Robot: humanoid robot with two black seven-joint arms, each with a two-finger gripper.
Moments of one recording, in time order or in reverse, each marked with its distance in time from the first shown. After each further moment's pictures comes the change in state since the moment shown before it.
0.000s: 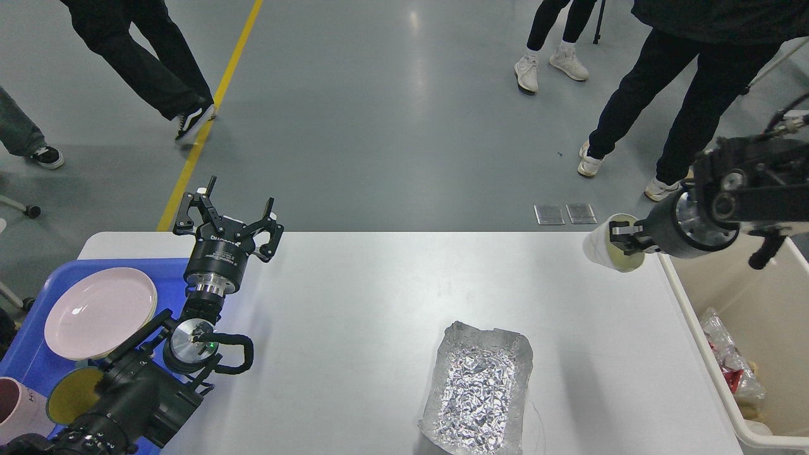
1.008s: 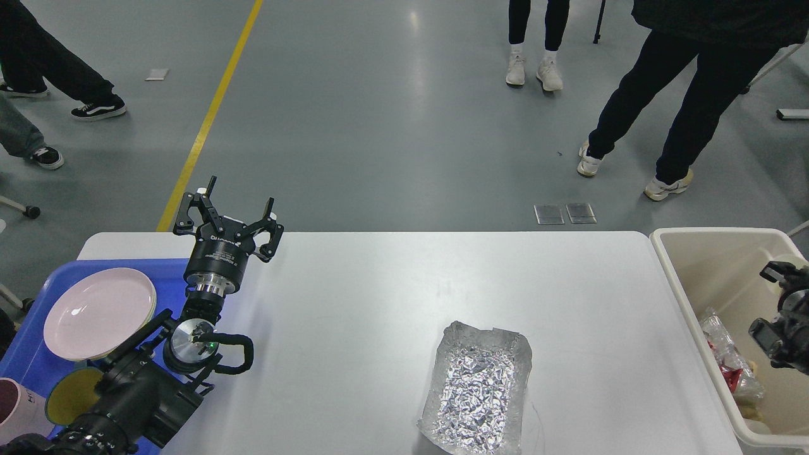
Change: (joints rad) left arm 0.000 0.000 0.000 0.000 0.000 0.000 0.000; right arm -1.147 0.174 0.464 -1.298 0.010 -0.471 0.003
